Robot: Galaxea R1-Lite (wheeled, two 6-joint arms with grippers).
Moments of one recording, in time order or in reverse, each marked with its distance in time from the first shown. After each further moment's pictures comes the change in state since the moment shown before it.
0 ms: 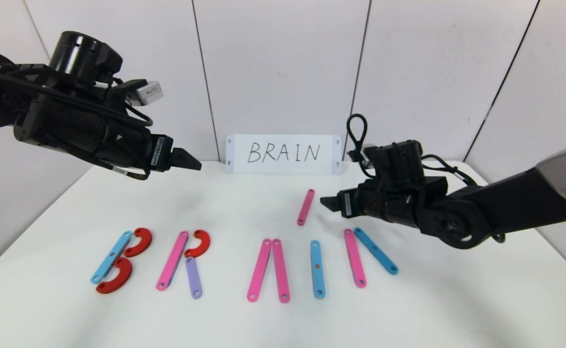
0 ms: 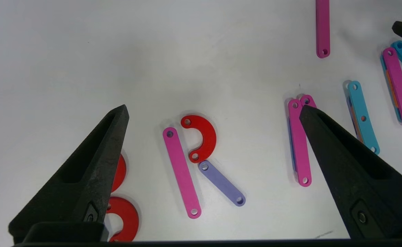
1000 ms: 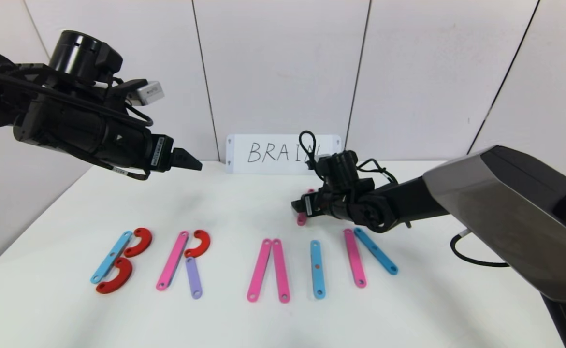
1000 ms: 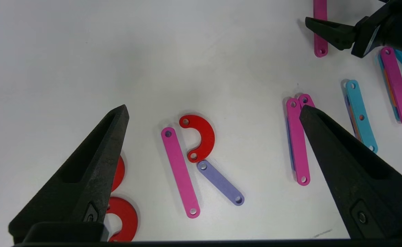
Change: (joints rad) left arm -0.002 -0.002 0.001 0.003 -0.004 0.001; right arm 0.067 0.310 -0.390 0.144 -0.080 0.019
